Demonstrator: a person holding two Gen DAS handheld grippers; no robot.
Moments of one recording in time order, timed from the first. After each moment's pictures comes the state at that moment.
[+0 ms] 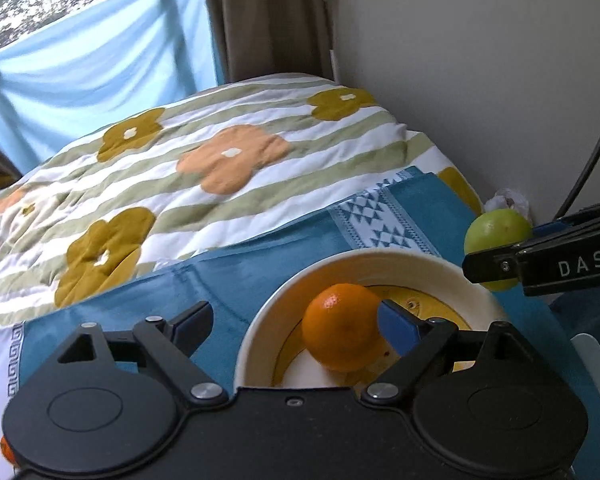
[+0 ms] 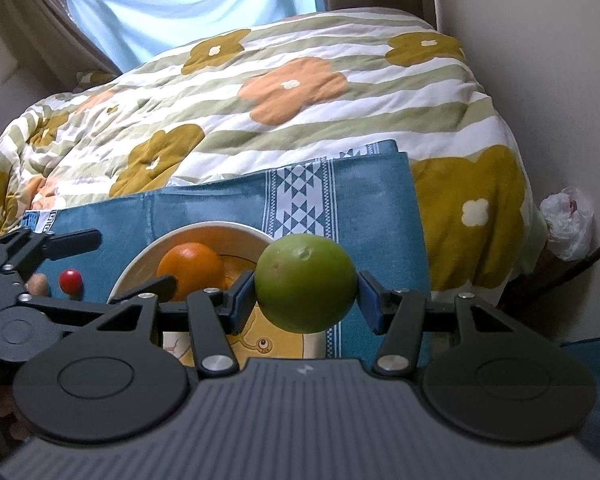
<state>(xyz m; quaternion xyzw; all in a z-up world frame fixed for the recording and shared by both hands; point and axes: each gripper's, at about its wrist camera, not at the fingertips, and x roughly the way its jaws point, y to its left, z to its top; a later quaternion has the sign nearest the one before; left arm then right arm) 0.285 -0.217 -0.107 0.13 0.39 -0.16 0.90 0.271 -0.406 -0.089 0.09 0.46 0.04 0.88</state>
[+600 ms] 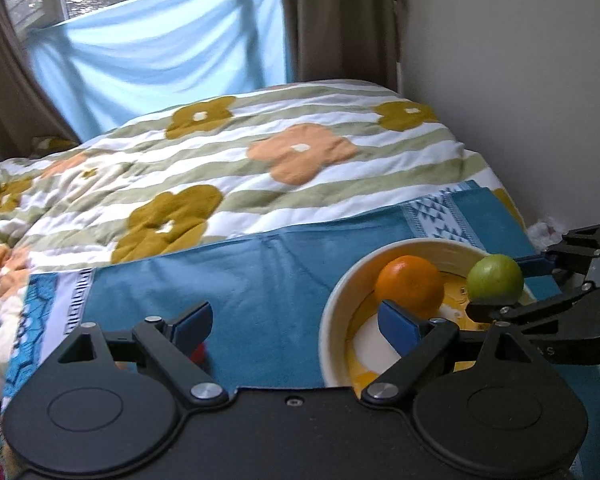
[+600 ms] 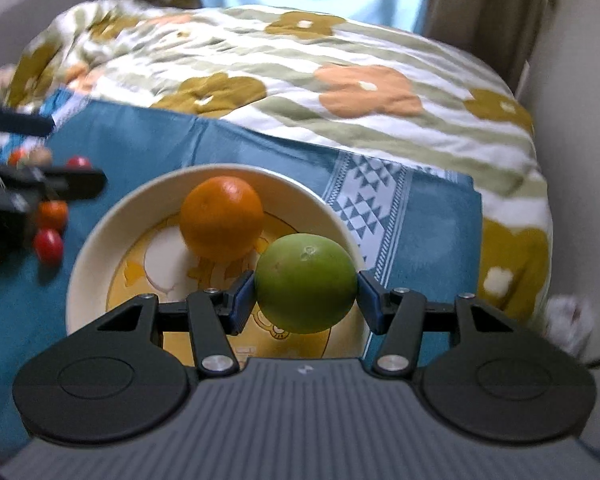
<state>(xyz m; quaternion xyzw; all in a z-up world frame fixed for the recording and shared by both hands) 0.250 -0.166 -0.086 0.09 0.39 -0.07 0.91 0.266 -0.350 -0.125 -0.11 0.43 0.15 0.88</state>
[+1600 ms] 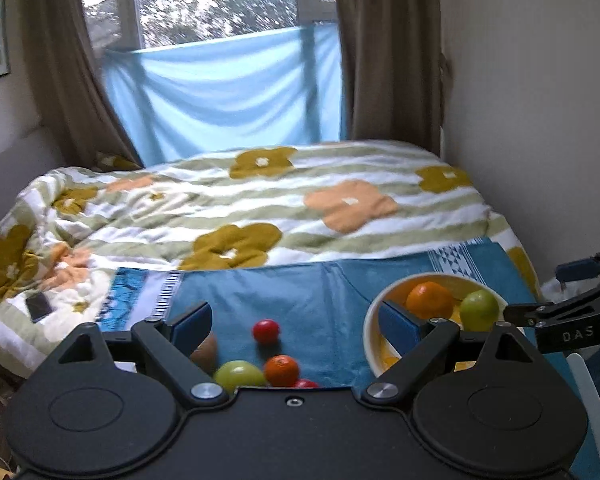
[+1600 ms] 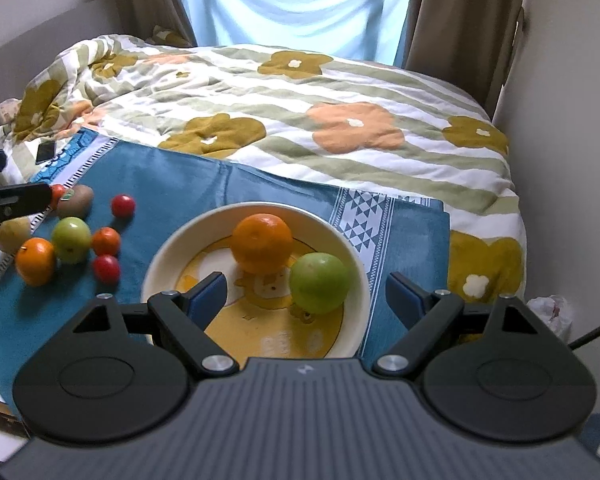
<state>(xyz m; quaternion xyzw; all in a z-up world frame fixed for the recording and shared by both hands) 0.148 -0.120 -0.022 0.05 0.31 -0.01 0.95 0.196 -0.341 -0.050 -0.08 0.39 0.11 0.91</state>
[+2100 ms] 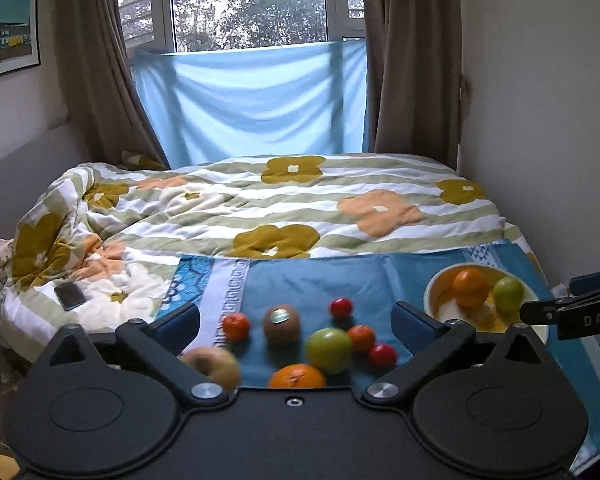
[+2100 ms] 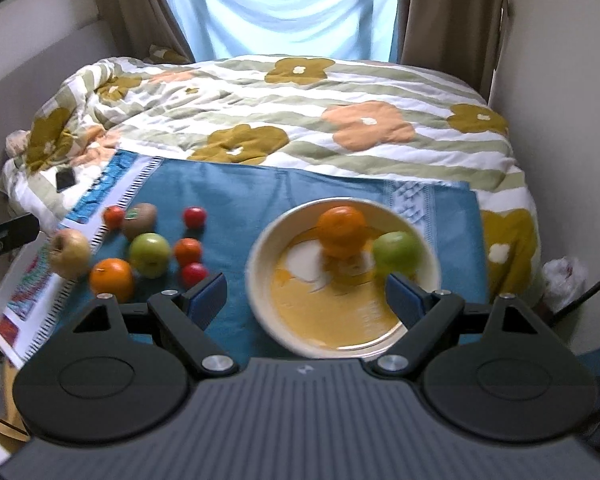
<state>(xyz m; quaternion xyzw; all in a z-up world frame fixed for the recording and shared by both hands) 0.094 -0.020 -0.007 0.04 0.30 0.00 0.95 0.135 -0.264 -0.021 -0.02 0.39 0.10 0.91</state>
